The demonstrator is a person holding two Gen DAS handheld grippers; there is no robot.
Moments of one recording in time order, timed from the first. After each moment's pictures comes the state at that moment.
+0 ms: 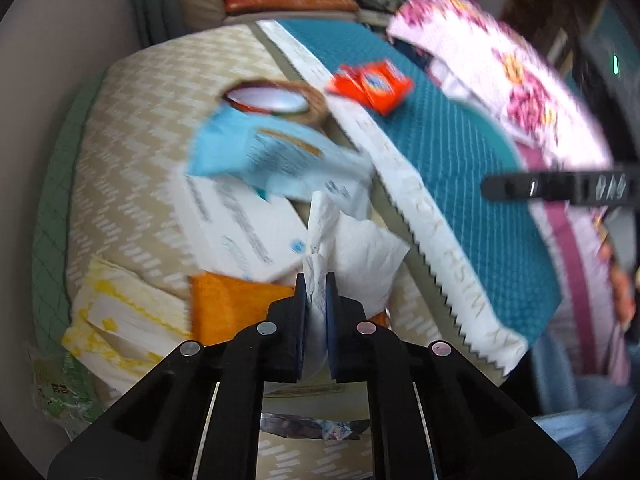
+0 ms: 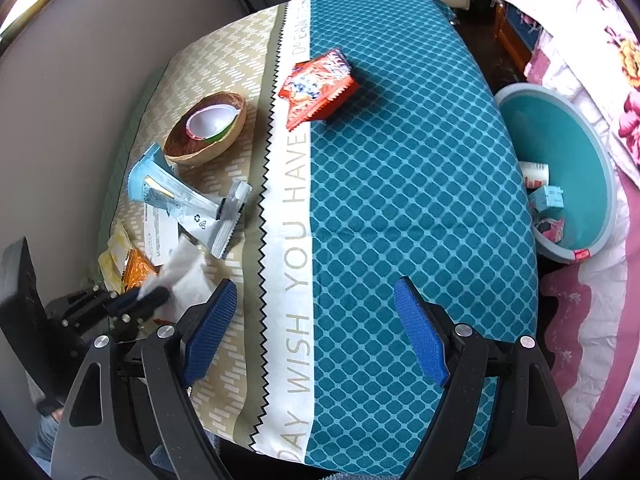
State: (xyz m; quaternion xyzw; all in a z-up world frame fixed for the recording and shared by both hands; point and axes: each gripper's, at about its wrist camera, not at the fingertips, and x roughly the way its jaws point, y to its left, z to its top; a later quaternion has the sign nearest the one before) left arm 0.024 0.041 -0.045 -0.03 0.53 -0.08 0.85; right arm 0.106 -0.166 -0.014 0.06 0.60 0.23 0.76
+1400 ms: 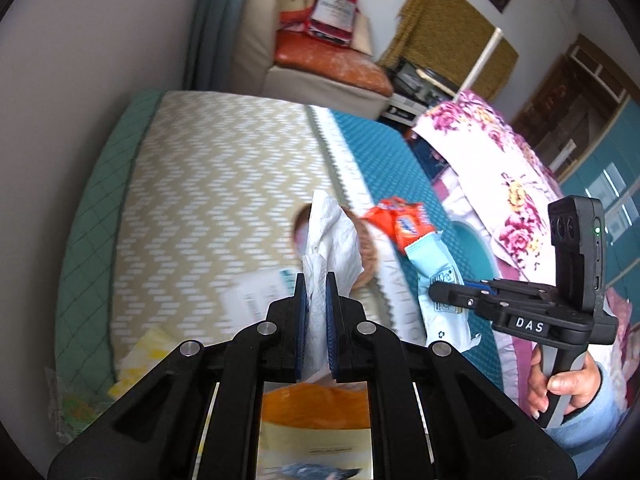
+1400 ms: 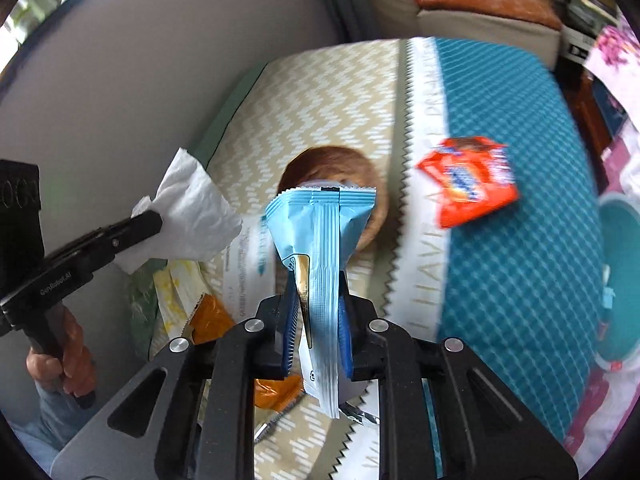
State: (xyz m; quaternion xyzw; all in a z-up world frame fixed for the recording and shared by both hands) left arm 0.058 0.100 0.023 -0.16 0.45 -0.06 0.88; right arm 0.127 -0.105 0.019 0.07 0.53 0.33 0.78
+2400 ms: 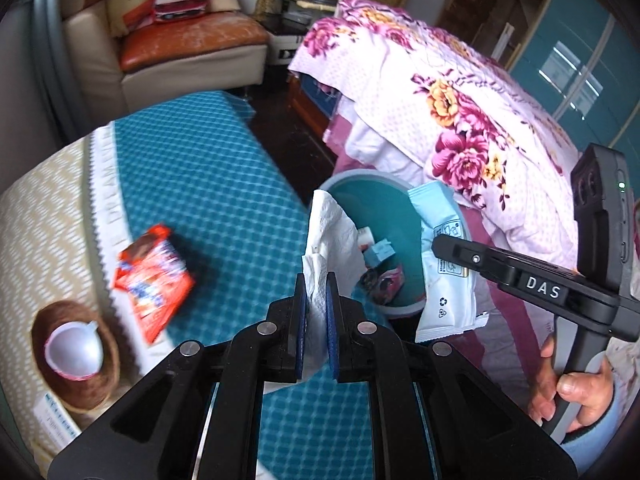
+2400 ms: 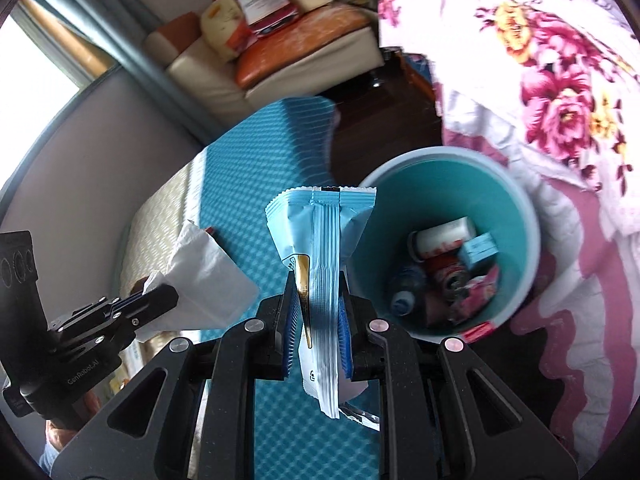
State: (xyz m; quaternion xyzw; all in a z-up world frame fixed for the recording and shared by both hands) left arm 0.183 -0.172 -0.007 -0.01 0.50 -0.19 0.85; right arm 0.166 -0.371 -0.009 0.23 0.48 0.13 0.84
